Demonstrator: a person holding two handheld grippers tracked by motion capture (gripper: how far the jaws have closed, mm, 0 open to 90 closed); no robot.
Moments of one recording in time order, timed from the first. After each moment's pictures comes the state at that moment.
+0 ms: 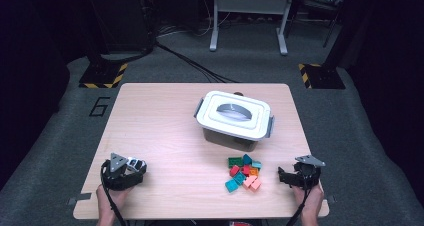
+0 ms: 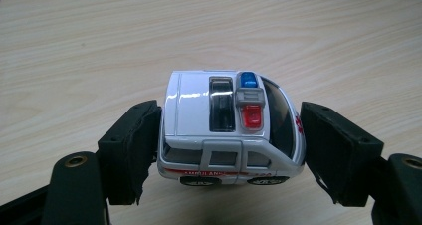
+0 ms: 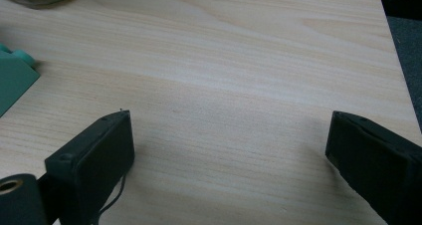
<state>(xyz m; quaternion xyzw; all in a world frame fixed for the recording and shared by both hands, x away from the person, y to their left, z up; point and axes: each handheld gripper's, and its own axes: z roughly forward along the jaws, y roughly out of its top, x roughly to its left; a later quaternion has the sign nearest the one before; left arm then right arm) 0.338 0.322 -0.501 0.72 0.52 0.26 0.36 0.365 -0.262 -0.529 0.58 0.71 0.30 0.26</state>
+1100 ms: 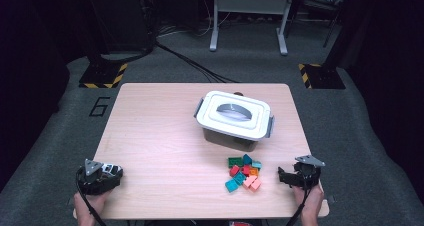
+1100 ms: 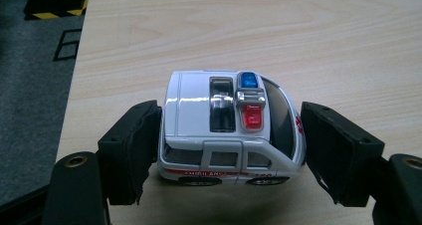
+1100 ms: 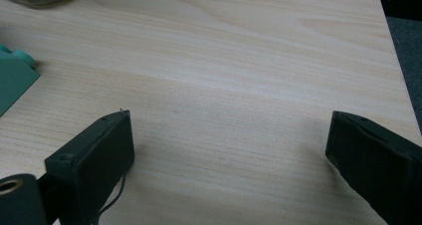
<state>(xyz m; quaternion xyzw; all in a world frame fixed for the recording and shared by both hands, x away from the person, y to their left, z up) 0.329 0.387 -0.524 0.69 0.59 0.28 0.32 0.365 -0.262 -0.529 0.58 0.71 0.30 0.26</state>
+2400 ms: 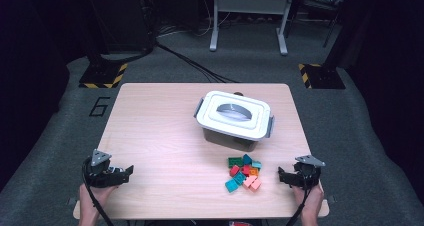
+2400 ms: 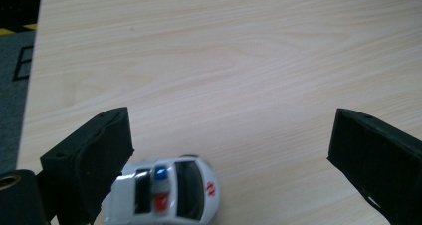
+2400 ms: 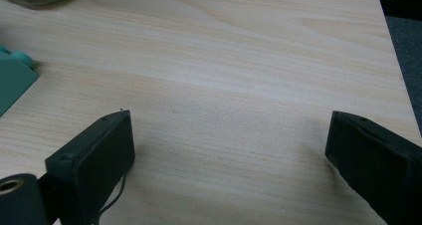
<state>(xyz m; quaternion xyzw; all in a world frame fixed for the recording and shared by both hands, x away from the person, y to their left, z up) 0.341 0.355 -0.480 0.73 0.54 0.24 0.35 0.365 -0.262 -0.529 0.58 0.71 0.30 0.26</state>
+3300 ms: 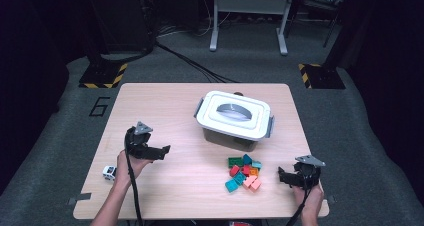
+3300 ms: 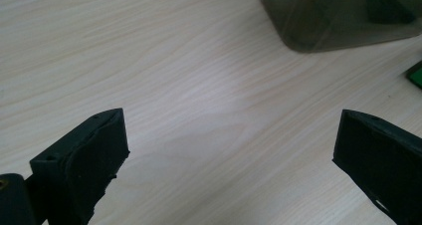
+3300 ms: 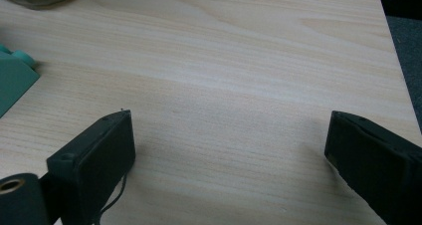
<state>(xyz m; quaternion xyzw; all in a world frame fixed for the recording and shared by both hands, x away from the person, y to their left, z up) 0.419 0.262 -0.442 0.80 0.45 0.18 0.36 0.365 -0.262 -0.529 0.58 0.71 0.30 0.26</state>
